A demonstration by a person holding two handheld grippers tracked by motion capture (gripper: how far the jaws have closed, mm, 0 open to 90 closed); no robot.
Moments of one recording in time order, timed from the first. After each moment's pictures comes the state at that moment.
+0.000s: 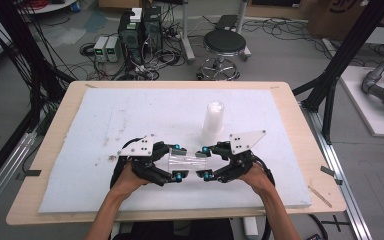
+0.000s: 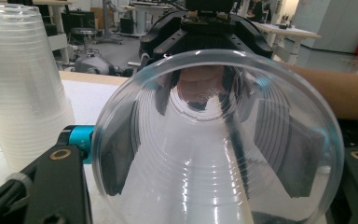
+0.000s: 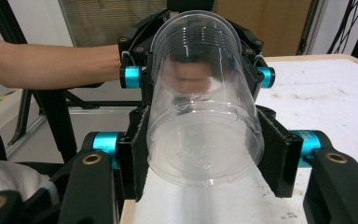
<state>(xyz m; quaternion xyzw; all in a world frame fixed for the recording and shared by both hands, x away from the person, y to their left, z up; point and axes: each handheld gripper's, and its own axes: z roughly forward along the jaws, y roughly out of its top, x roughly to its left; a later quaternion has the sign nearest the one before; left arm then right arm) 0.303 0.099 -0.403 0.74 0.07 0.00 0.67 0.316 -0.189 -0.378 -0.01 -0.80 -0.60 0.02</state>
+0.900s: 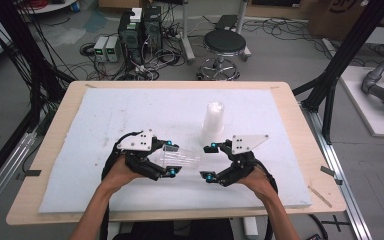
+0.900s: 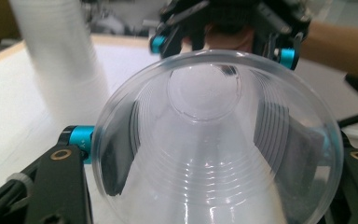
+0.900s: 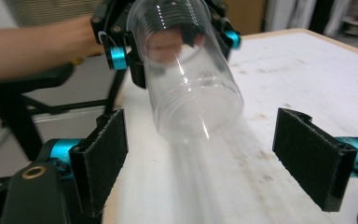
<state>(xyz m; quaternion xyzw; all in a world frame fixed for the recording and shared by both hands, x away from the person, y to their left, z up) 0.317 0.116 -0.386 0.81 0.08 0.03 0.58 0.310 -0.198 -0.389 -0.10 -0.81 -0.57 -0.02</state>
